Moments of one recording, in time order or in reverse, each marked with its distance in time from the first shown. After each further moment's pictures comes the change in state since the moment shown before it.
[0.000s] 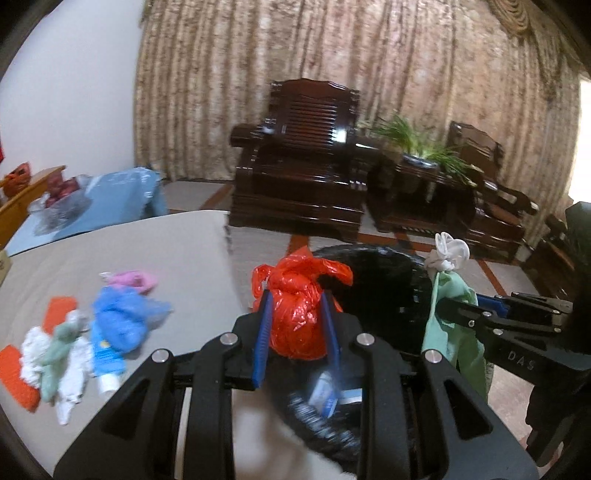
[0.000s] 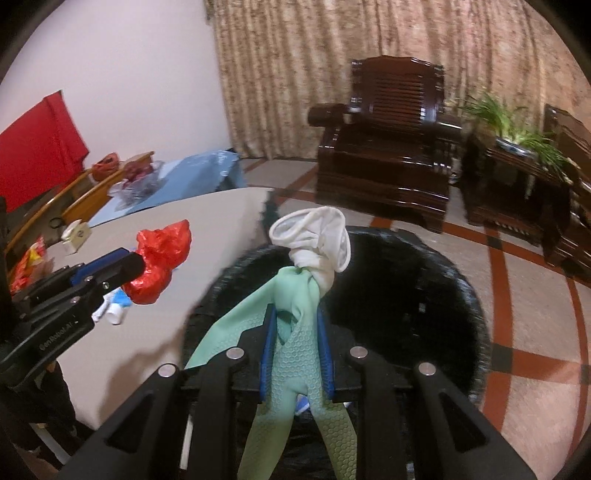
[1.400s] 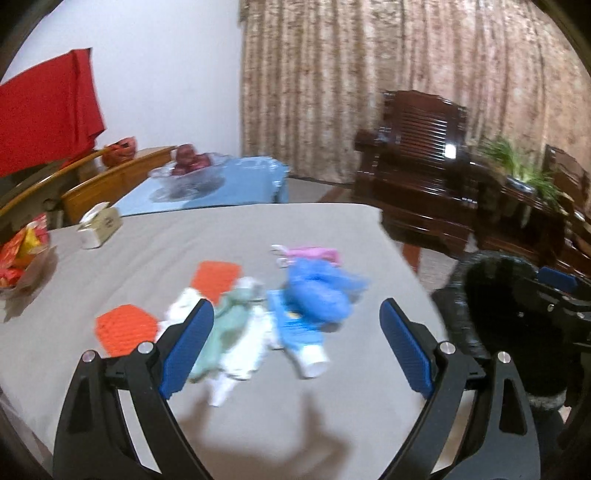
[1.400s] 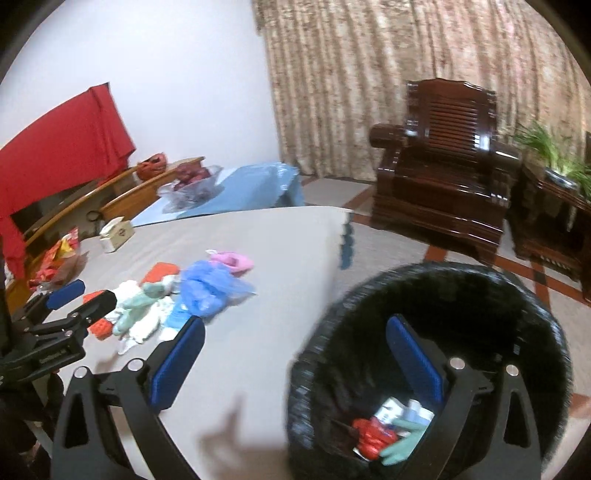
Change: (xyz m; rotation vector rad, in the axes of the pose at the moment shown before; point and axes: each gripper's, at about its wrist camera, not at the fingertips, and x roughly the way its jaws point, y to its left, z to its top) left arm -0.080 0.168 -0.038 -0.156 -0.030 0.409; right arm 0.051 0.139 0.020 -0.126 -0.083 0.196
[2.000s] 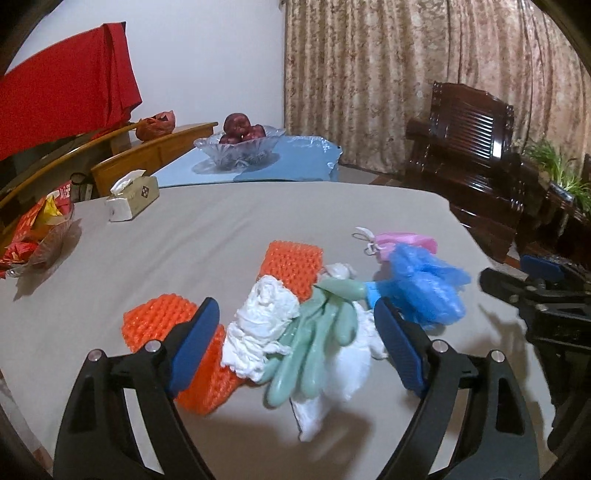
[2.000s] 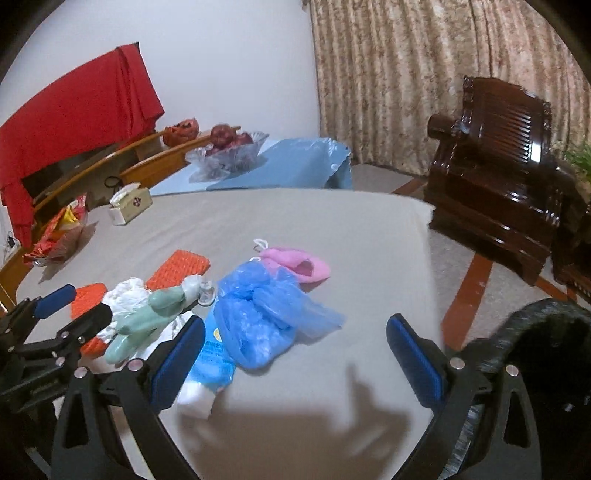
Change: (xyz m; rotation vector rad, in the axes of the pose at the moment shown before) left arm 0.057 0.072 -0.012 -0.065 0.058 0.121; right arm 0.131 0.076 0.011 -0.092 0.099 0.078
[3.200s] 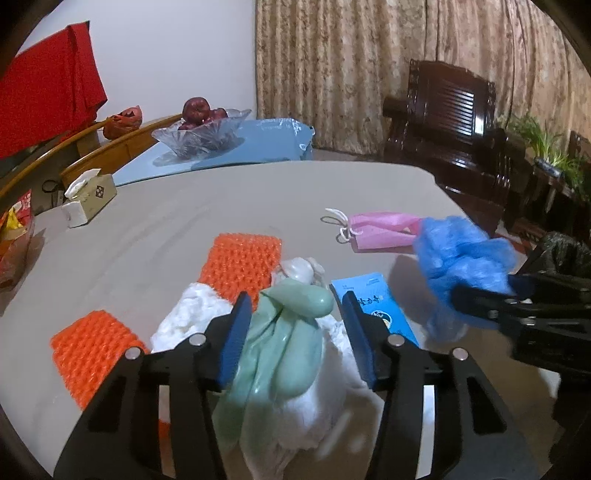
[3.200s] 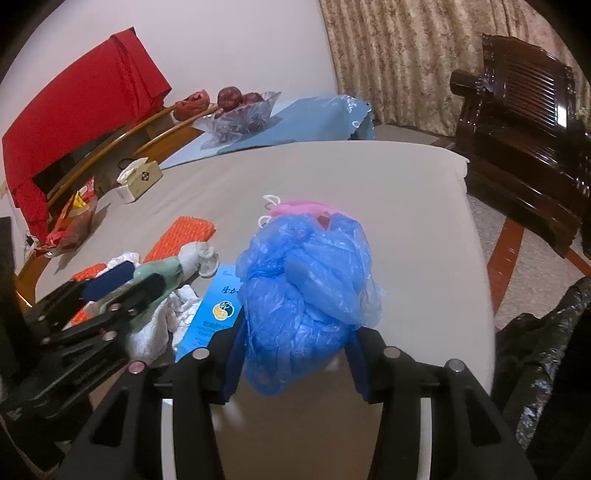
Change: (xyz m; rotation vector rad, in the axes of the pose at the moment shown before) left arm 0.061 -0.036 -0.003 0.077 0.056 -0.069; right arm 0.028 -0.015 -0.008 0.043 0.120 0.112
